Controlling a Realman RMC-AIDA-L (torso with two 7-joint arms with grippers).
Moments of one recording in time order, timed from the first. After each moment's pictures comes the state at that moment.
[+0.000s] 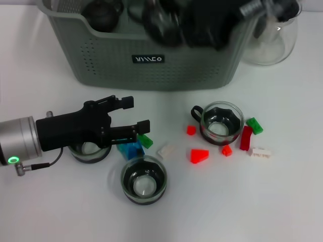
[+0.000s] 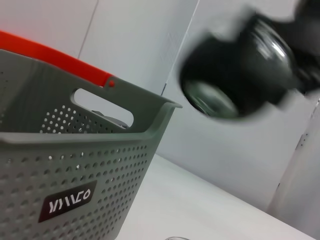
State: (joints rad) left arm -0.48 -2.13 0.35 0.47 2.18 1.69 -1.22; right arm 1.01 2.09 -0.96 -1.19 -2.28 -1.78 1.83
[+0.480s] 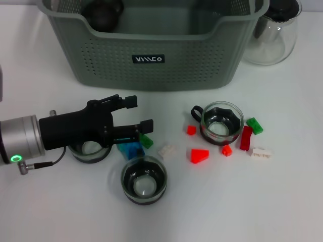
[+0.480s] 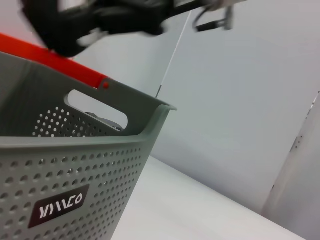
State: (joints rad) left arm -0.49 -2.13 0.36 0.46 2.18 1.69 -1.22; right arm 1.16 2.09 -1.05 -0.88 -2.50 -1.13 2.07
